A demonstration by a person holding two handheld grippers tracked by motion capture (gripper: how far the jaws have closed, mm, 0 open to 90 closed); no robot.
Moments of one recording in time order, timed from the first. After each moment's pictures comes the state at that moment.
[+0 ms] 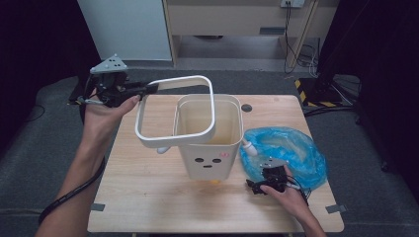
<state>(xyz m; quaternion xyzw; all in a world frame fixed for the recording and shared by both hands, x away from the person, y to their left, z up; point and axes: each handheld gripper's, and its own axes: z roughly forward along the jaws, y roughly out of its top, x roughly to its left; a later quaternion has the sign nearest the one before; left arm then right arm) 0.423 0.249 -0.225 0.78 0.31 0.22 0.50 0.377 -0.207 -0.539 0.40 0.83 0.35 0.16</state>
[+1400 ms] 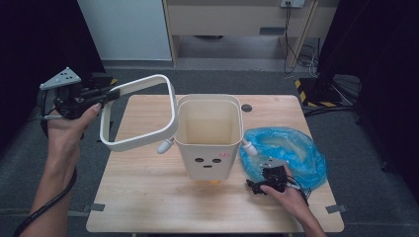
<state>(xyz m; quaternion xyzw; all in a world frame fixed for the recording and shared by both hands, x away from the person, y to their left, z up) 0.403 0.341 -0.253 0.73 0.37 0.25 0.51 0.377 -0.207 -0.539 0.40 0.83 0.35 0.16</state>
